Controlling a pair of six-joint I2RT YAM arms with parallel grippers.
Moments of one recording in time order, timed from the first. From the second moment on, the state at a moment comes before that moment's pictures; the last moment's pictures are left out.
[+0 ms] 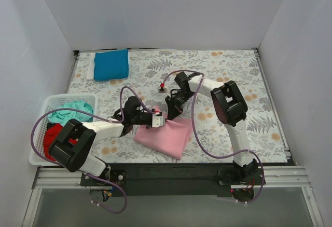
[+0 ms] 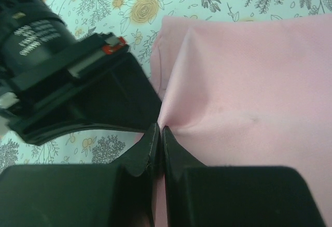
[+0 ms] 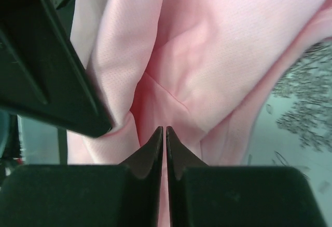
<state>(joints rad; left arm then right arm) -0.57 1.47 0.55 0.39 0.79 0.86 0.58 2.26 1.63 -0.93 -1.07 -0.62</state>
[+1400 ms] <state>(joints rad) -0.59 1.66 0.44 1.01 0.74 0.92 0.57 2.41 1.82 -1.23 -1.06 -0.96</state>
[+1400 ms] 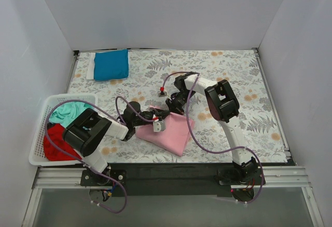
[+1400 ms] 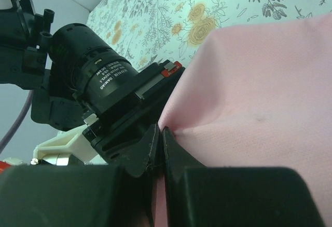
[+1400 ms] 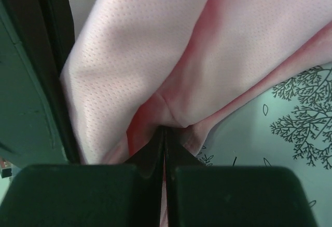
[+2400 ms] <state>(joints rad) -0.60 1.63 0.43 1.15 0.71 0.87 0.56 2.42 1.87 -1.28 -1.00 -0.96</state>
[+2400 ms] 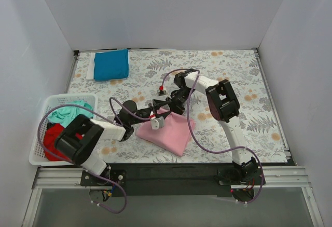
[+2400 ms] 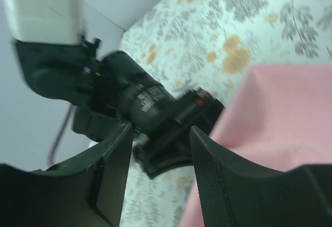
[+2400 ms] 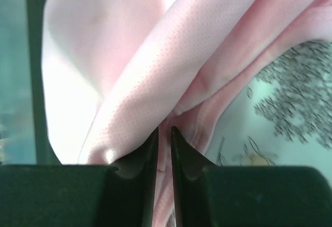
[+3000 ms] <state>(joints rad) -0.29 1.56 1.10 -0.36 0.92 0.59 0.41 2.18 1.92 -1.30 -0.72 -0.93</state>
